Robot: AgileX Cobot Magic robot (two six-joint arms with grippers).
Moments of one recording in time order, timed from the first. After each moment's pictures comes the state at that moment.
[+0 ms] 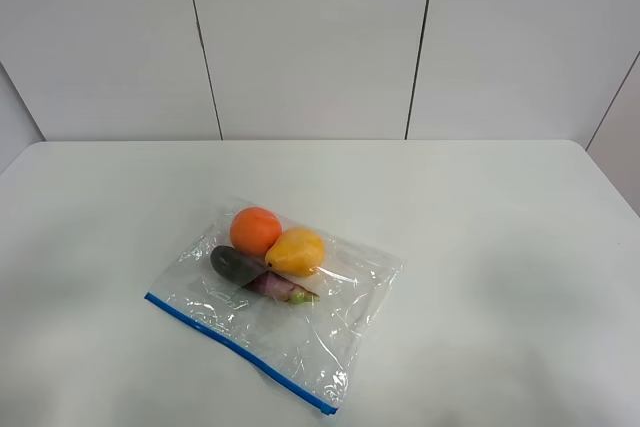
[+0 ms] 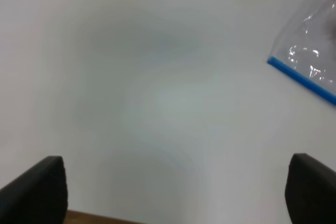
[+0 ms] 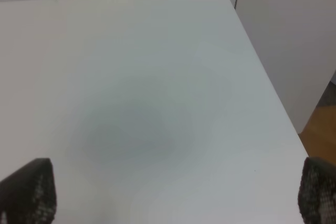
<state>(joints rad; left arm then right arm) 0.21 0.22 -0.50 -0.05 1.07 0.01 -0.10 0.00 -0.50 -0.14 1.03 0.07</state>
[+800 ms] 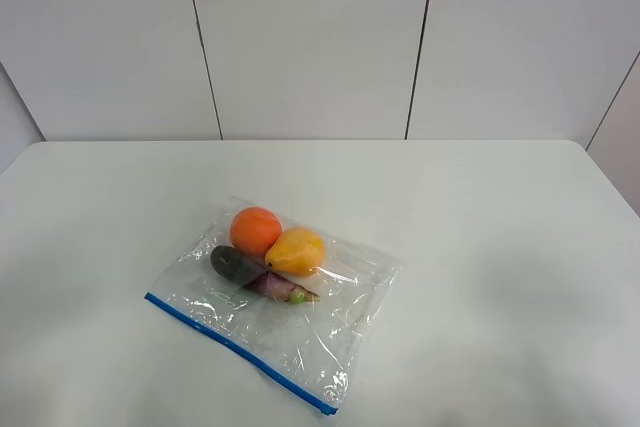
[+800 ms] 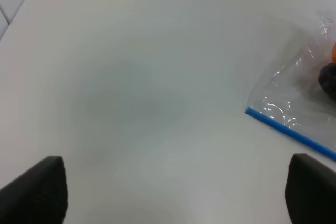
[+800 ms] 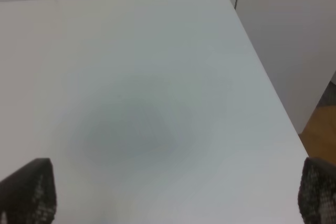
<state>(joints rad) 0.16 0.00 -0.50 -0.05 1.07 0.01 -0.10 0.00 -0.50 -0.14 1.03 0.07</state>
